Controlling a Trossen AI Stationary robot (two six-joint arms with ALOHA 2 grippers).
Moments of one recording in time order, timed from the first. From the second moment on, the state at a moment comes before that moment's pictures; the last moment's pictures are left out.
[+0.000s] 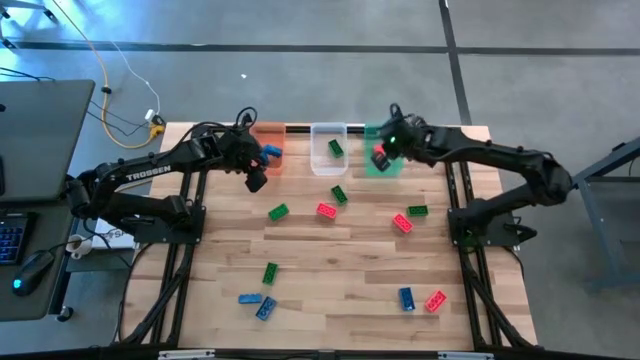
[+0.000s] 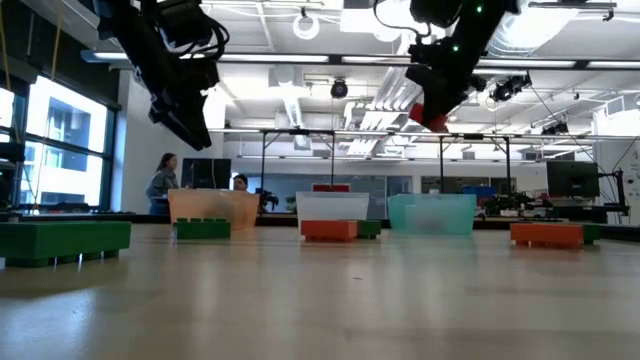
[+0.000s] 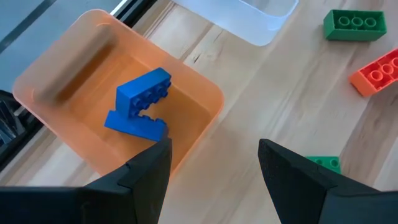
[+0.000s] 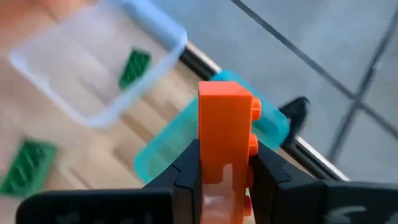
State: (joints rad) left arm 0.64 1.11 0.79 -0.61 -0.10 -0.05; right arm -0.42 1.33 1.13 -0.73 0.46 0.22
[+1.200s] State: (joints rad) left arm 0.29 1.11 0.79 -0.62 -0.09 -0.24; right arm -0.77 1.66 1.03 -0.45 0.18 0.25
